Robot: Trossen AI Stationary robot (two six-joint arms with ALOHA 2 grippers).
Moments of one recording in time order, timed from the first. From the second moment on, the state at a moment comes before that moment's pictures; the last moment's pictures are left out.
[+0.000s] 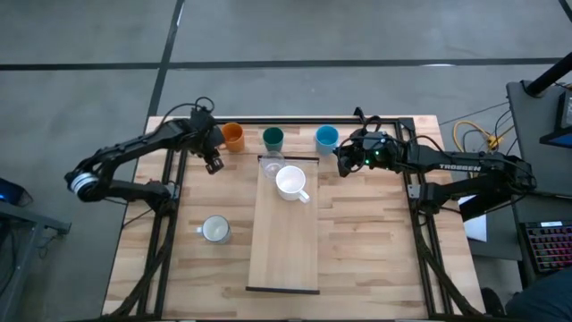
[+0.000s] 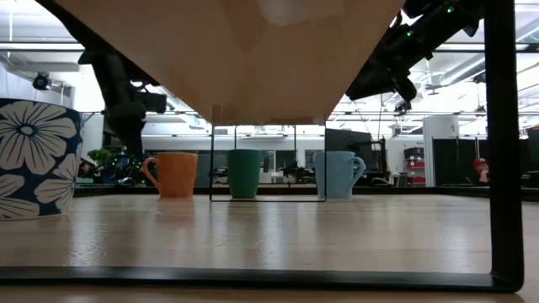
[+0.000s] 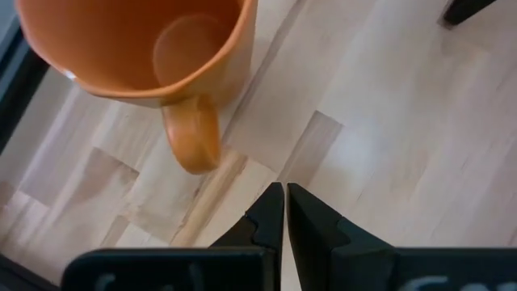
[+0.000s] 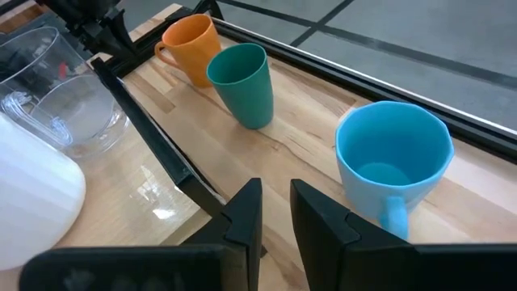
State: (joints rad) left arm 0.82 1.18 0.76 -0.74 0.07 0.30; right arm -0.27 1.07 0.73 -0.20 0.23 0.47
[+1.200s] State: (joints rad) left arm 0.83 1.19 0.76 -0.67 -0.17 0.32; right arm -0.27 1.07 0.73 -0.20 0.23 0.46
